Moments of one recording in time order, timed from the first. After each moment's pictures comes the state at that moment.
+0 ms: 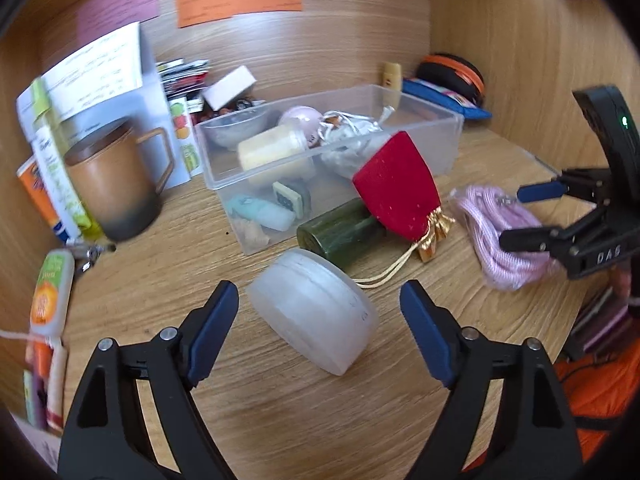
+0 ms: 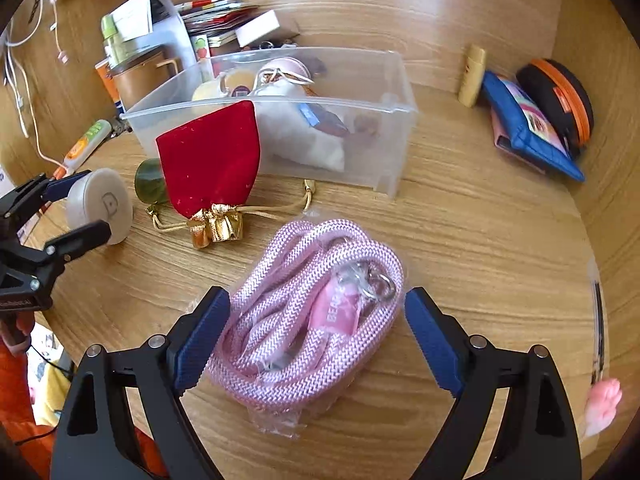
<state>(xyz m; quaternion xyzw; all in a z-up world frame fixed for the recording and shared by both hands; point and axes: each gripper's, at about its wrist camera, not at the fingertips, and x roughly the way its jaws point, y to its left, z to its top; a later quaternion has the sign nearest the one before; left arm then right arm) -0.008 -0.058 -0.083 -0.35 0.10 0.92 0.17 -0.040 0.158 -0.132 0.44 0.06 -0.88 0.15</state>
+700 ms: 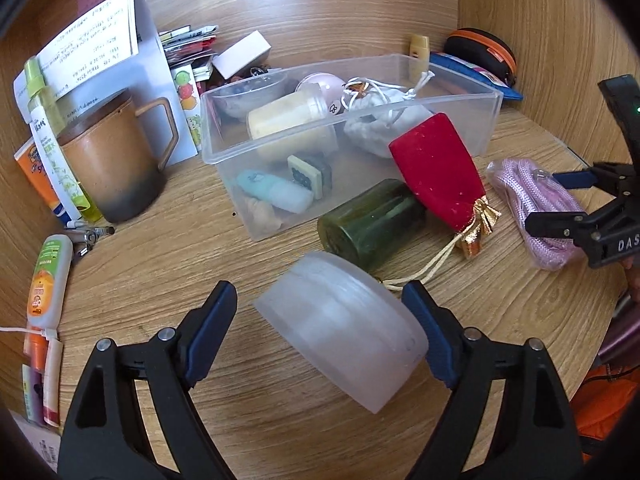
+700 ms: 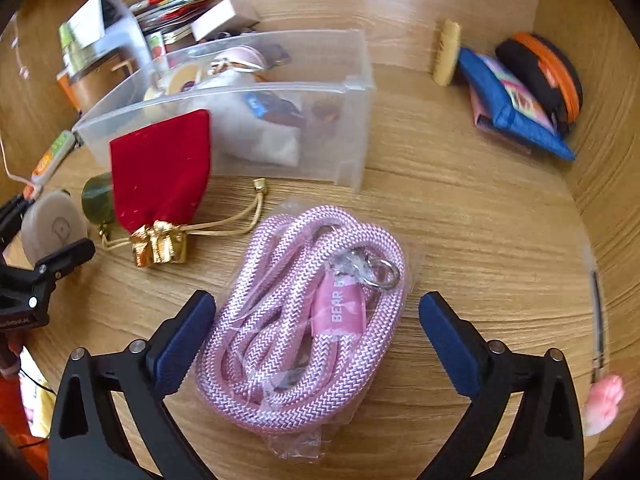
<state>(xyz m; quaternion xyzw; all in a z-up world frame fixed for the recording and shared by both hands) -0.034 -0.058 -0.102 -0.39 0.09 0.91 0.12 -0.071 0.180 -0.147 0.48 0.02 -0.87 0.12</state>
